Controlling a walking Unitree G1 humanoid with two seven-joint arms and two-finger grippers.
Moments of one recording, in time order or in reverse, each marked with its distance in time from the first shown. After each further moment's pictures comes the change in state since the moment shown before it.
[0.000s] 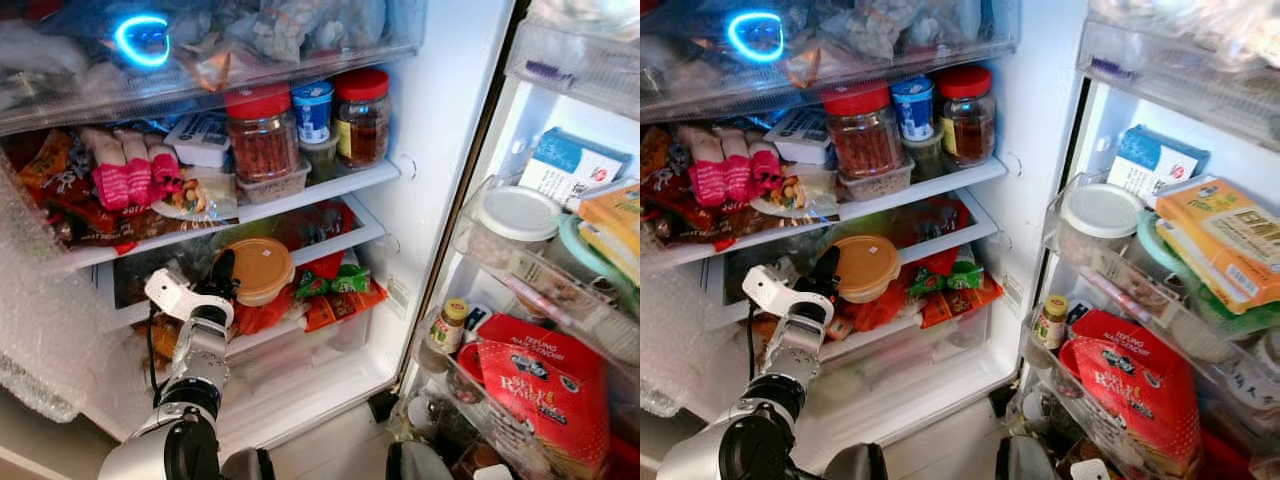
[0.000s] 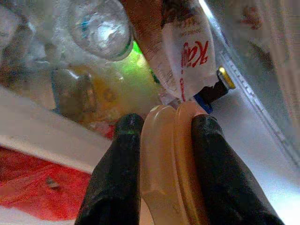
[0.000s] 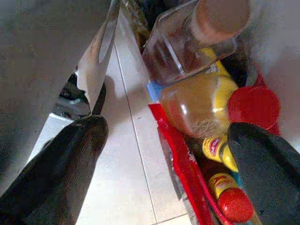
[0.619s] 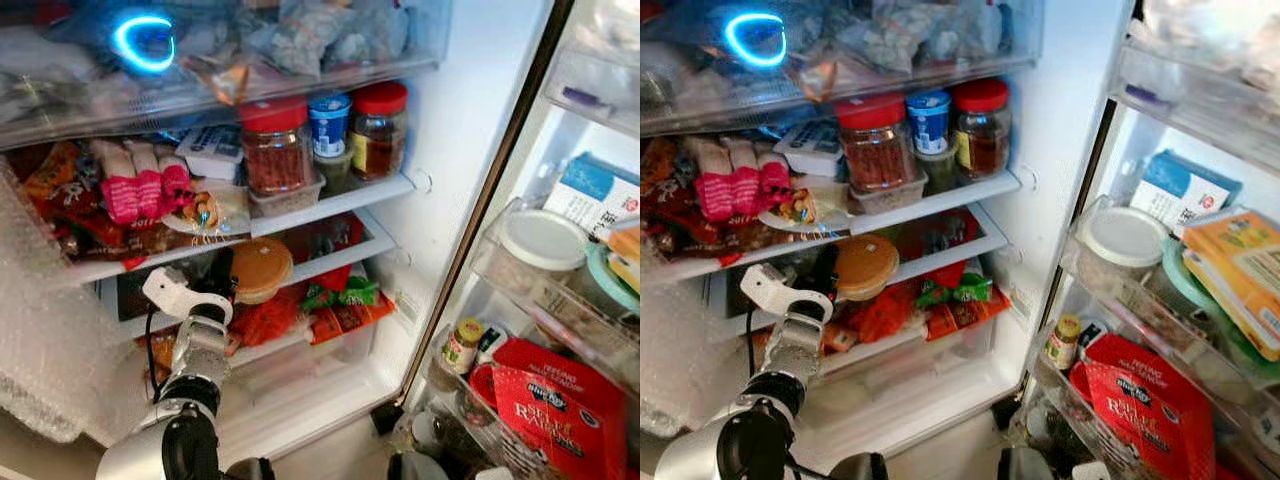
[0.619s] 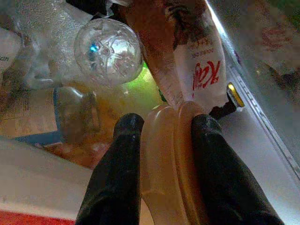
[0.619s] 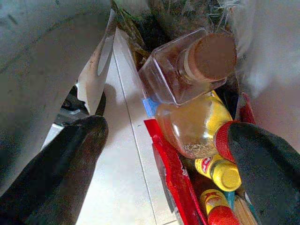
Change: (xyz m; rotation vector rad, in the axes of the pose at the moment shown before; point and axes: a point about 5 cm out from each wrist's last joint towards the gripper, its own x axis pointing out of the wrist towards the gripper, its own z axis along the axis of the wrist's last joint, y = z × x) left arm 0.001 0.003 0.003 -0.015 -0.013 0.025; right arm 0.000 0.000 -0.003 0.012 0.011 -0.001
